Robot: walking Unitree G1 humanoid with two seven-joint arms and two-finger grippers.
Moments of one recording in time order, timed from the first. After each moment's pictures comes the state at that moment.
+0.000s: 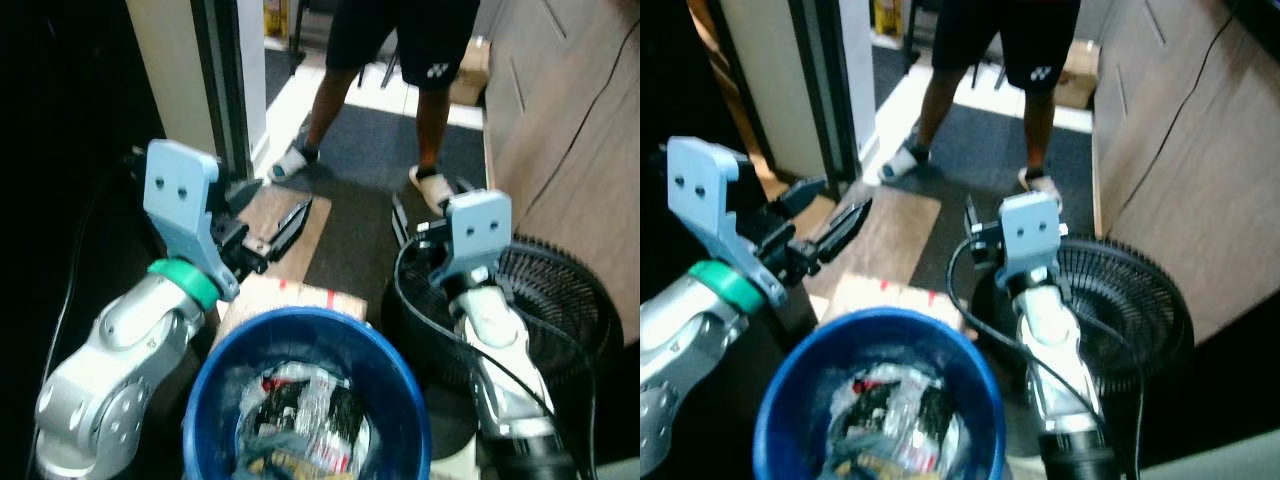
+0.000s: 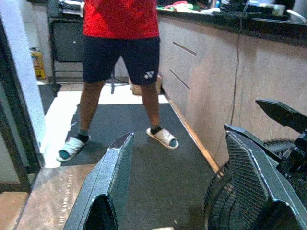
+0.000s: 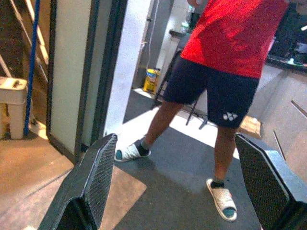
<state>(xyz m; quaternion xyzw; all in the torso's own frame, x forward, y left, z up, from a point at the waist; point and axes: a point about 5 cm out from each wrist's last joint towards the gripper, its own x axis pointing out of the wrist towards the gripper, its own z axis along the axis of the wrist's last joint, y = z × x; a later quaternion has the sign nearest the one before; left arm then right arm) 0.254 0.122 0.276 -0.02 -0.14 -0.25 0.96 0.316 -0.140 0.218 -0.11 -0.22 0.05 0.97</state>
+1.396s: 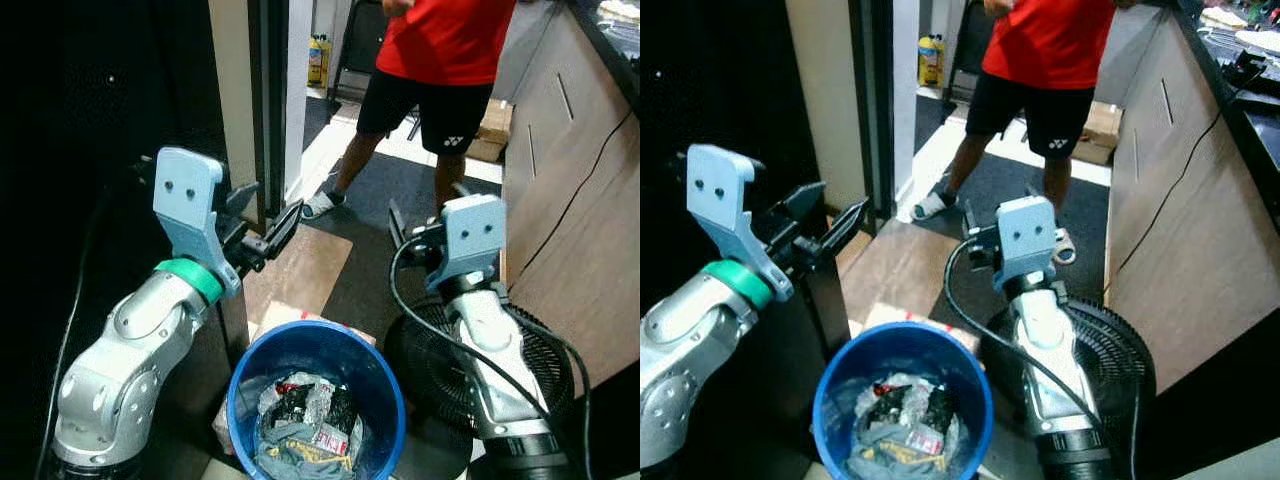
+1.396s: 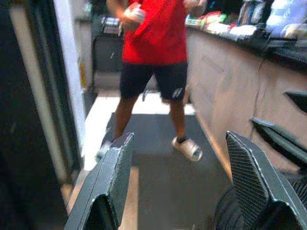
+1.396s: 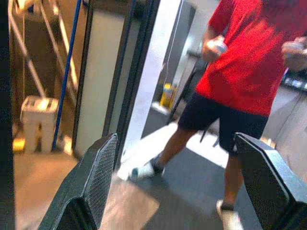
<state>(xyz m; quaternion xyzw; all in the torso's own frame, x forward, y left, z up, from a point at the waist) 0.277 0.133 0.242 0.00 -0.09 -0.21 0.97 0.319 -0.137 0.188 -0.11 -0.17 0.06 0.98</state>
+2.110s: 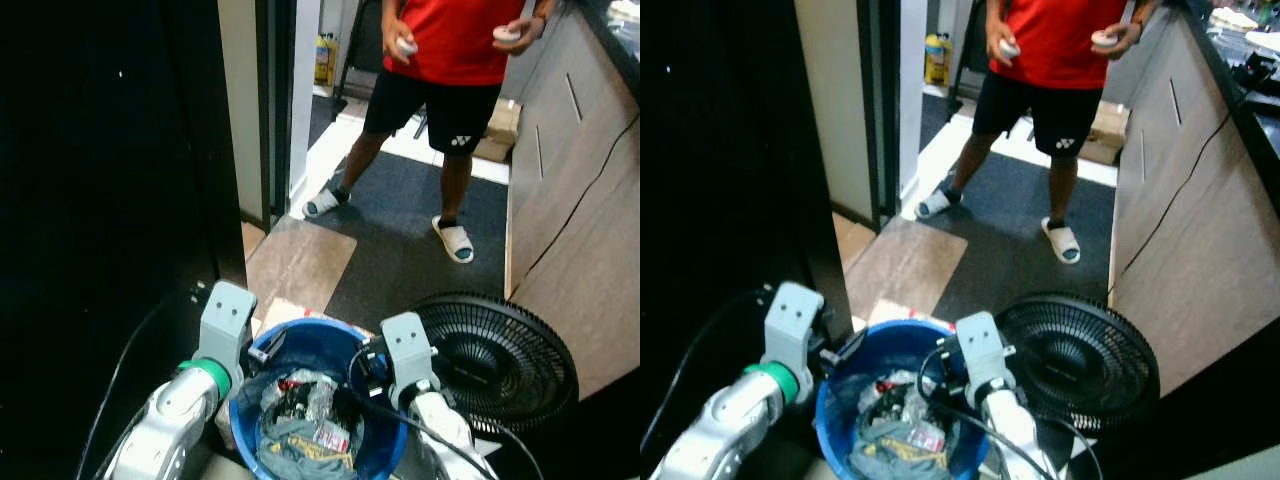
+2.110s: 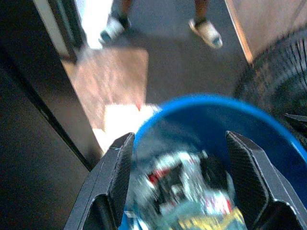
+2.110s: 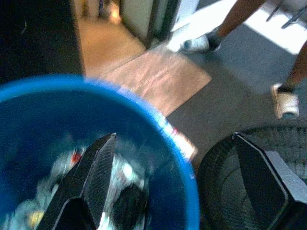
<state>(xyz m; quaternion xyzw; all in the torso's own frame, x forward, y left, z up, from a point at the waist) 0.272 0.135 0.080 0.03 0.14 -0.18 0.97 0.276 -0.122 0.027 -0.13 0.10 0.13 0.98</state>
